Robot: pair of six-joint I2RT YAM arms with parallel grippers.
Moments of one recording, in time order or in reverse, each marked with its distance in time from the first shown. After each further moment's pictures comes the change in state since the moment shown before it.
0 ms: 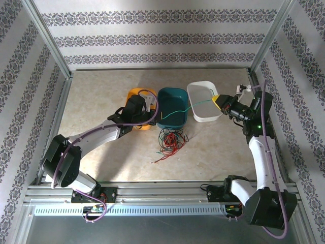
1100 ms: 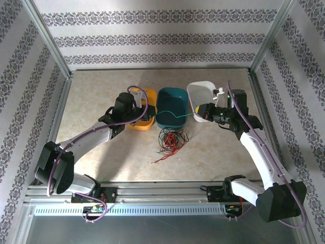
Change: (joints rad) left arm 0.085 -0.082 -0.050 0.087 0.104 -0.090; right arm 0.349 0.084 0.105 -0.334 0.307 -0.375
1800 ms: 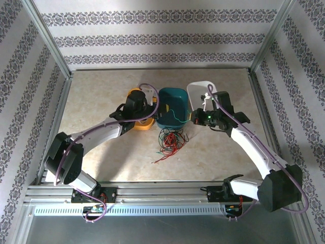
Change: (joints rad) left arm -0.102 0.148 0.120 0.098 -0.002 -0.051; right arm 0.160 0.116 0.009 -0.055 0.201 -0.059
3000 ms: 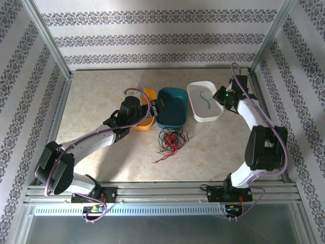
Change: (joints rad) left arm 0.005 -0.153 -0.138 -0.018 -0.436 -0.047; right arm -0.372 0.443 0.249 0.160 0.113 0.131
